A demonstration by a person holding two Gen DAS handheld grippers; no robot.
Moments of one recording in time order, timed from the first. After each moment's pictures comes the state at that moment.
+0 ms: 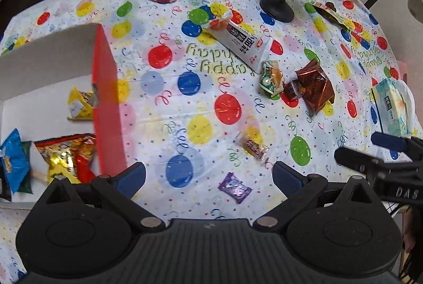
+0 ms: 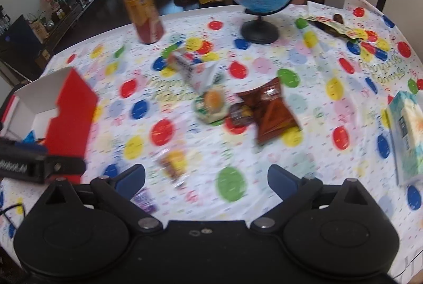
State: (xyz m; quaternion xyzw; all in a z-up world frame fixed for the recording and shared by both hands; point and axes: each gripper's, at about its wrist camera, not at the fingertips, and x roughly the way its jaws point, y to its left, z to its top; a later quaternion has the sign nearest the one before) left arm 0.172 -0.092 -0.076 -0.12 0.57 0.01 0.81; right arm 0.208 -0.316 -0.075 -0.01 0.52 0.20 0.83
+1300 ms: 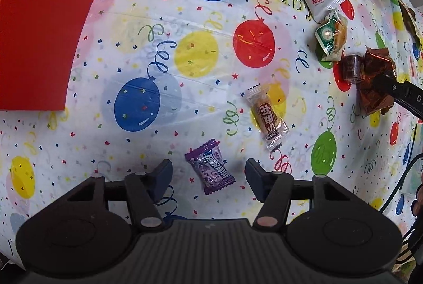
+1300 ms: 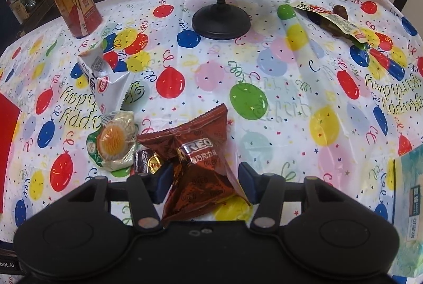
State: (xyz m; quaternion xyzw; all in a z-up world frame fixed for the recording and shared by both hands) left arm 0.196 -0.123 -0.188 -0.26 0.67 0.13 0.68; right arm 0.339 -0.335 -0.167 -0.06 0.55 0.19 0.81
